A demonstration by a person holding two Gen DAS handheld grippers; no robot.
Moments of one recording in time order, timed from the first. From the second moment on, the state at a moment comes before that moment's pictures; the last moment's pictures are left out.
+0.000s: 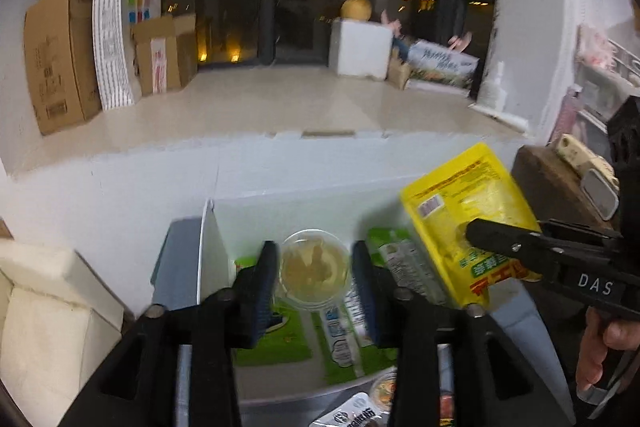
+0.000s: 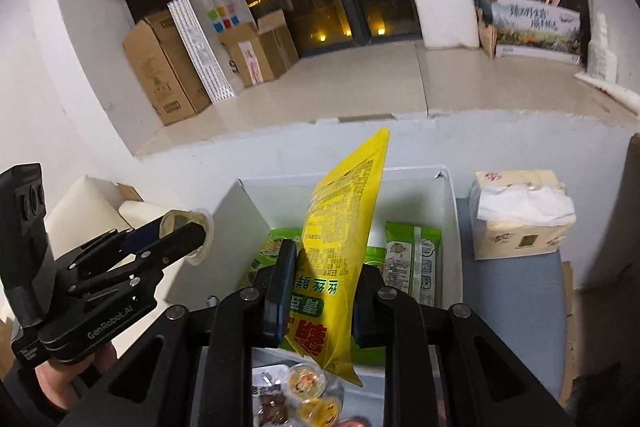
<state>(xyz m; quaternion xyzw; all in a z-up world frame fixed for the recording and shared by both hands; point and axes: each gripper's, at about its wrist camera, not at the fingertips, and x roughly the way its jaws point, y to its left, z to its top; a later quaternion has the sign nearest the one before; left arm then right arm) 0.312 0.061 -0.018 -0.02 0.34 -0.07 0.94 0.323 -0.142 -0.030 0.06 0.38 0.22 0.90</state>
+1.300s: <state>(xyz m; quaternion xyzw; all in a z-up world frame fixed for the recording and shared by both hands) 0.077 0.021 -0.089 -0.04 0.37 -0.09 0.92 0.094 -0.217 -0.108 0.05 0.37 0.20 0.90</state>
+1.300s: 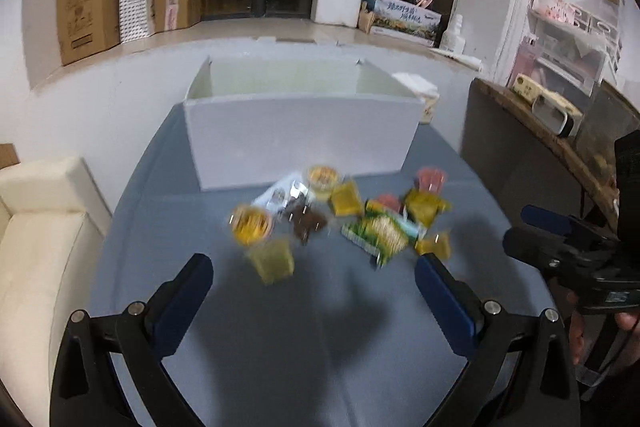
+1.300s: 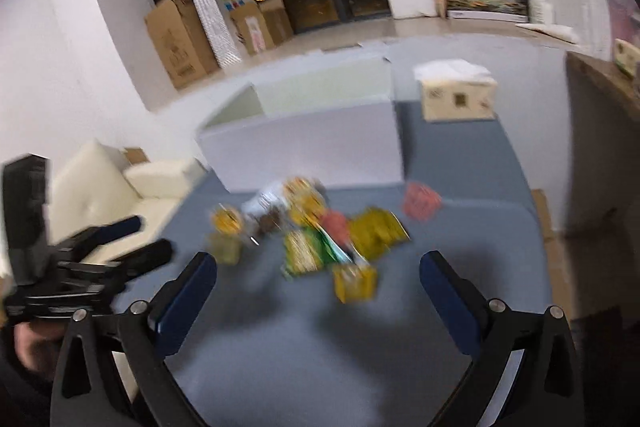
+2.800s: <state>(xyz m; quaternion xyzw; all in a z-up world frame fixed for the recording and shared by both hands) 0.120 0.046 -0.147 -0.06 0.43 -0.05 0.90 0.113 -0.191 -0.143 -0.01 0.40 0.16 0.90</state>
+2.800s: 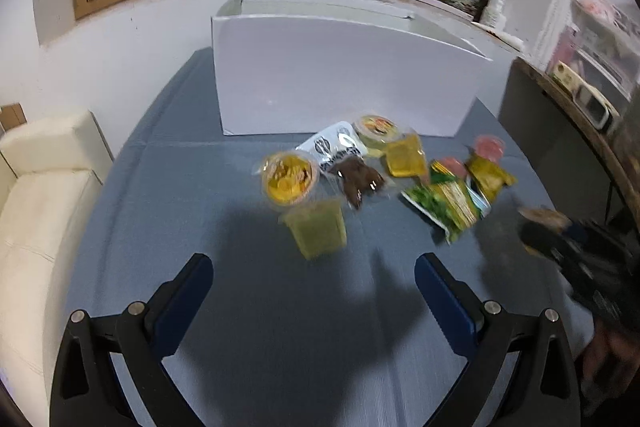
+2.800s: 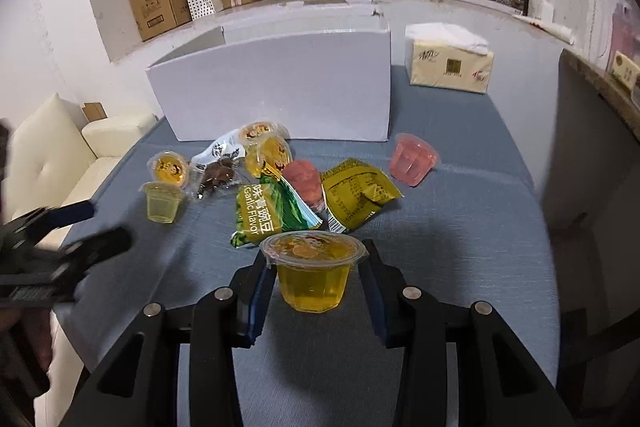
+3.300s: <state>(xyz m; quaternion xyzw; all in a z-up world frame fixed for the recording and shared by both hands) 0.162 0.035 -0.175 -0.03 0.45 -0.04 0.89 0.088 -0.193 -0.134 0.00 0.39 0.17 0.90</state>
